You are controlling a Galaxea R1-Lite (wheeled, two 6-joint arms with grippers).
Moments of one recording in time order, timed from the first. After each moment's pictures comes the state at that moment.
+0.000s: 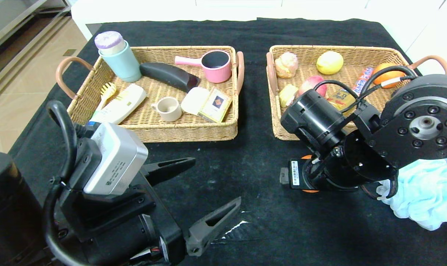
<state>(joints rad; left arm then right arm) -0.85 1.33 -0.53 -0.75 0.04 0.09 0.75 1.90 -1.65 0.81 -0.43 0.73</state>
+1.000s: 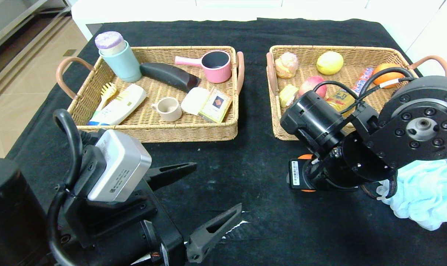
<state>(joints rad) -0.86 1.34 -0.52 -0.75 0.04 0.09 0.74 1.91 -1.65 0.81 -0.43 0.73</state>
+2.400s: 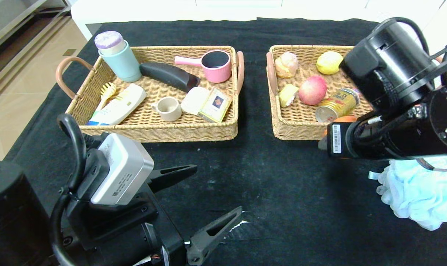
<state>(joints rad) -0.86 1.34 -0.51 -0.75 0.04 0.09 0.72 1.74 -1.69 0.83 -0.60 0.62</state>
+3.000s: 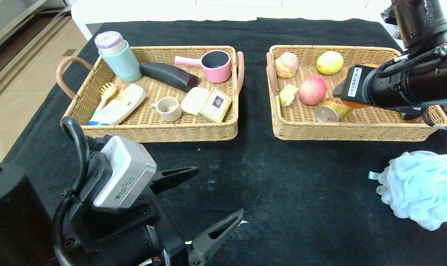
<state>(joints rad) -0.86 1.34 -0.51 -0.75 0.04 0.09 0.58 1.73 -1.80 0.59 -0.61 0.53</state>
